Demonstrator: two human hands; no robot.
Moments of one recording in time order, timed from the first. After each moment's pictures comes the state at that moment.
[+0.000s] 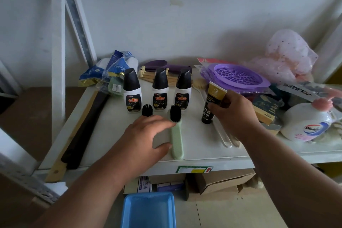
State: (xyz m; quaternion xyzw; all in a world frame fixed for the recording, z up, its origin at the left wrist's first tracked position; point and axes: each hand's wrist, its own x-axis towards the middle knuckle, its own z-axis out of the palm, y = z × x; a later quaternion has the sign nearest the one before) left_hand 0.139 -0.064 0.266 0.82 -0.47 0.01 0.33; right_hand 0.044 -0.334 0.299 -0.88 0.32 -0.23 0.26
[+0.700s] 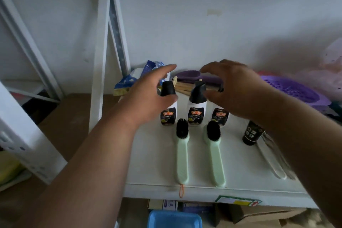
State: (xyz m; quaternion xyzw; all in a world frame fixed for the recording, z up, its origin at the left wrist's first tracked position) left_hand 0.271 -0.060 0.322 0.83 -0.35 0.06 0.44; right_hand 0.139 -0.267 0.390 -0.98 0.04 -0.18 0.08
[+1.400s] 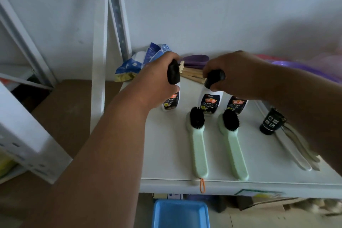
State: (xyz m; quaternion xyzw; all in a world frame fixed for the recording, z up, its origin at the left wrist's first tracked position) left_hand 0.306 -0.060 0.304 0.85 -0.34 0.04 0.39; right_hand 0.193 -0.267 0.370 -1.00 0.04 -0.05 0.04
